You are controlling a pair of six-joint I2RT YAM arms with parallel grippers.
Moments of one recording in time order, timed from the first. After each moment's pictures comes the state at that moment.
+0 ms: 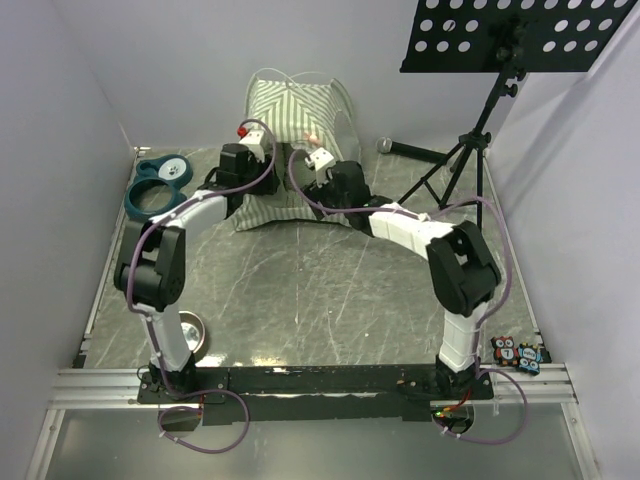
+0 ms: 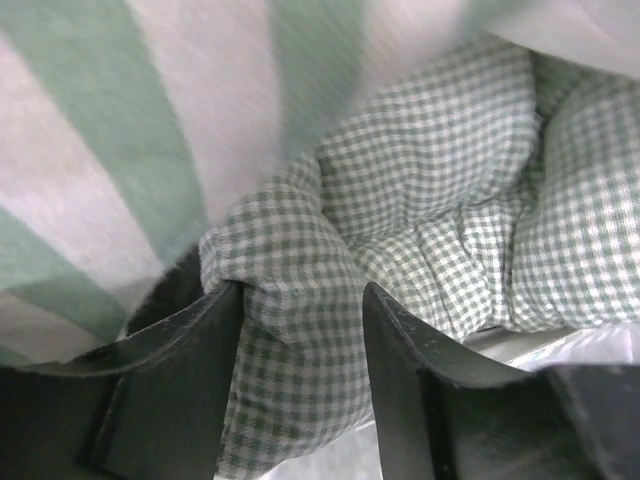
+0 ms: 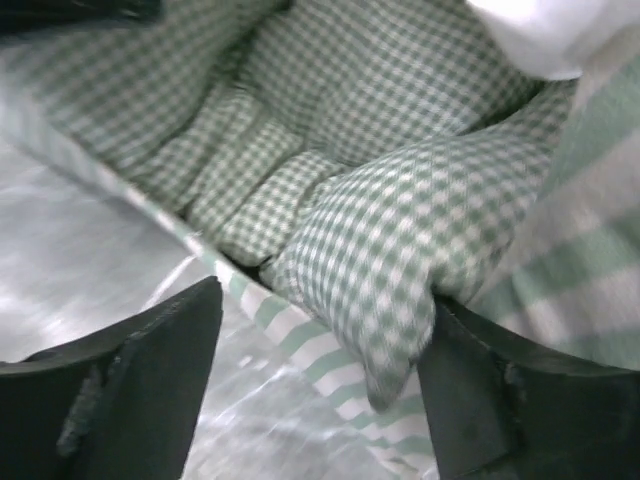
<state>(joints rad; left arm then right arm) -0.29 1.90 1.35 0.09 0.09 -0.19 0.57 1.89 1.33 0.09 0.02 -0.20</state>
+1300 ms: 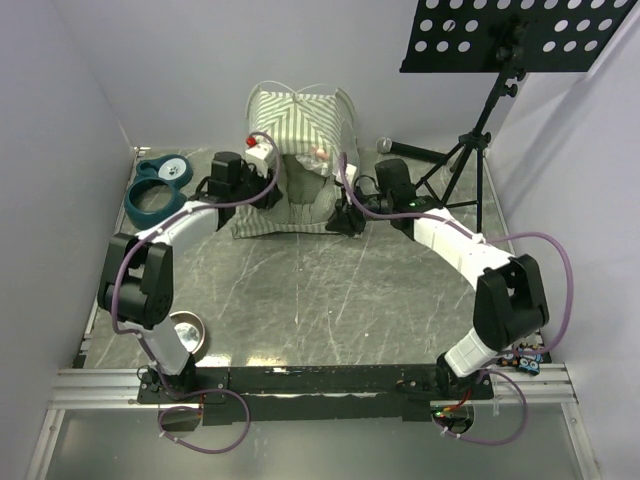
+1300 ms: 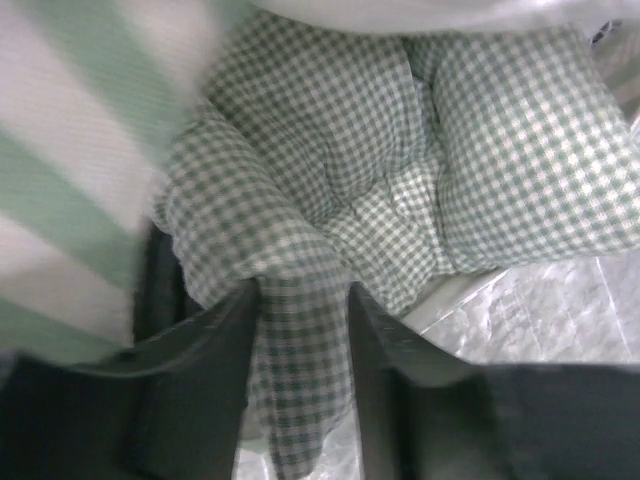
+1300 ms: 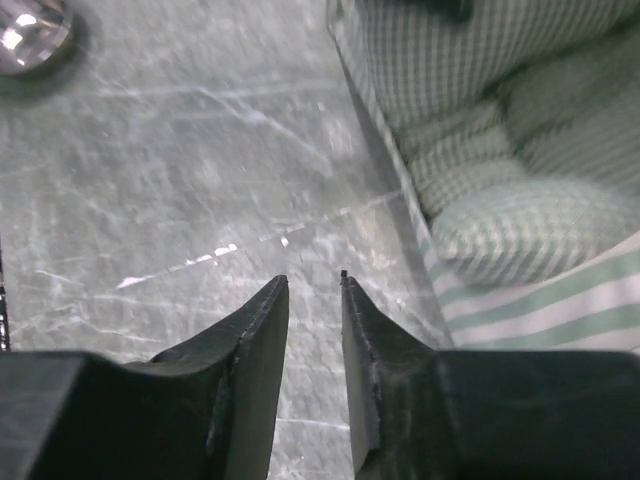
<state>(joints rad) -0.29 1.74 1.21 0.07 0.37 0.02 0.43 1.57 1.19 -0.24 -0.77 -0.38</state>
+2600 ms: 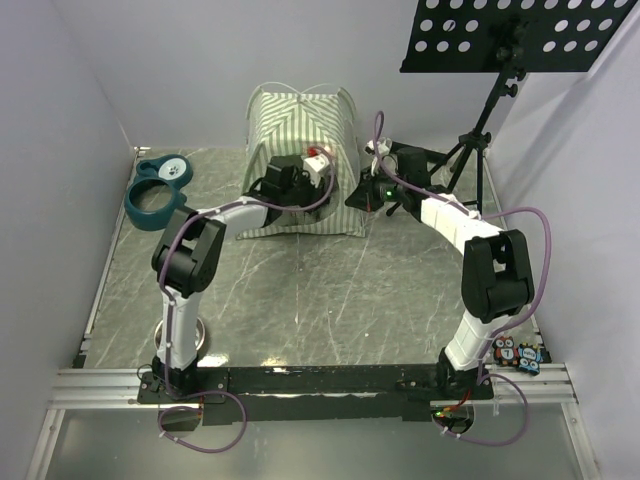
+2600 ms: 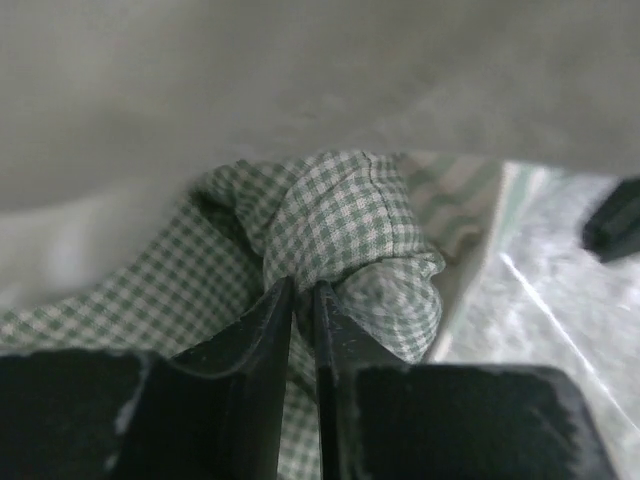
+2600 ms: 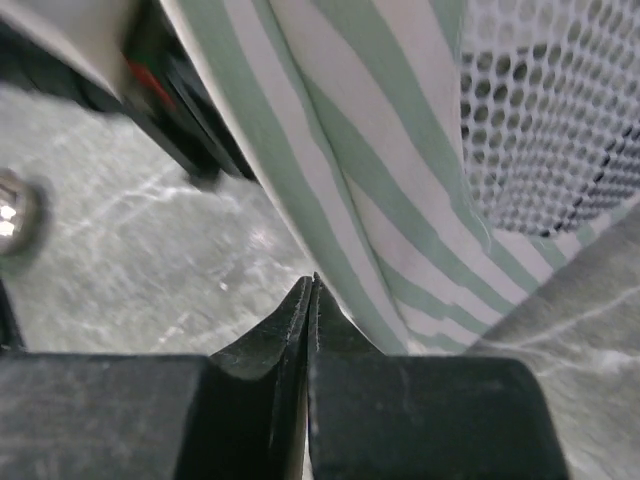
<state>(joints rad) -0.47 2.09 1.44 0.24 0.50 0.10 0.24 1.74 1.26 -0.11 -0.72 0.01</state>
